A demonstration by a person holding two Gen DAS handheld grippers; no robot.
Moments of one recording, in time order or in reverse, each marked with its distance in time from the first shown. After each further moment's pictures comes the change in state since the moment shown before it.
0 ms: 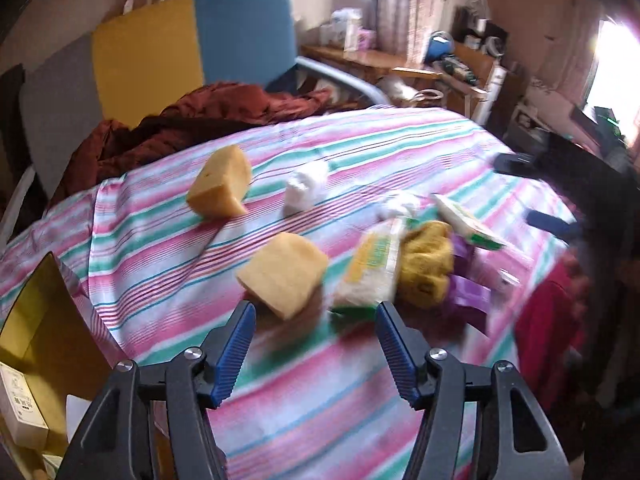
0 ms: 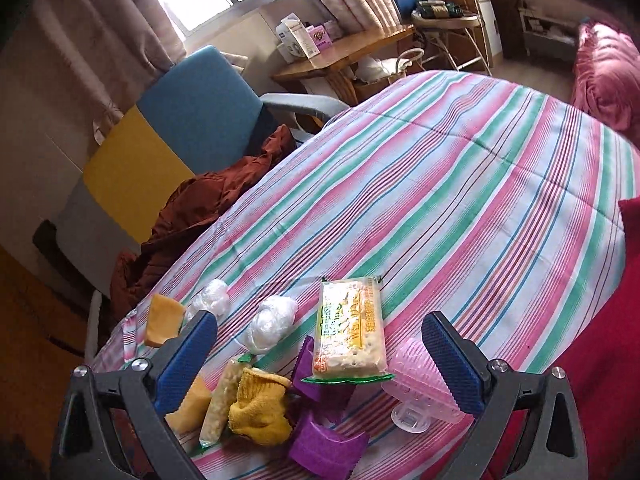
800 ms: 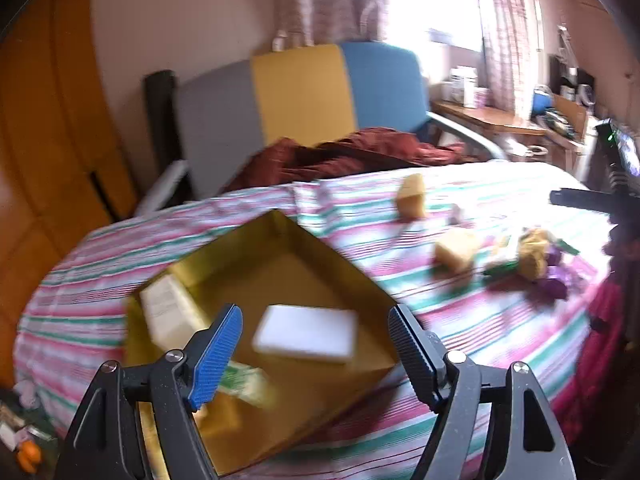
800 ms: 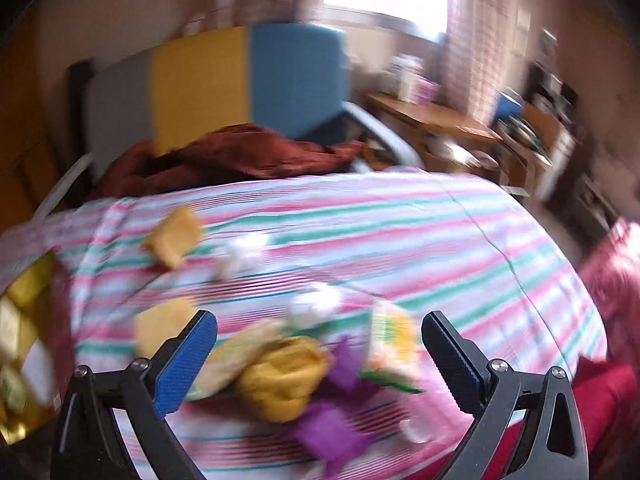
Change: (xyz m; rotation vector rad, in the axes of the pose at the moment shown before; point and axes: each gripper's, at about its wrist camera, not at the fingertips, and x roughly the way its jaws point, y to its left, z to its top) left arm -0.142 0.075 -0.103 -0.139 -0.211 0.382; right arm -0.006 0.084 -0.033 -0.504 -0.081 -0.192
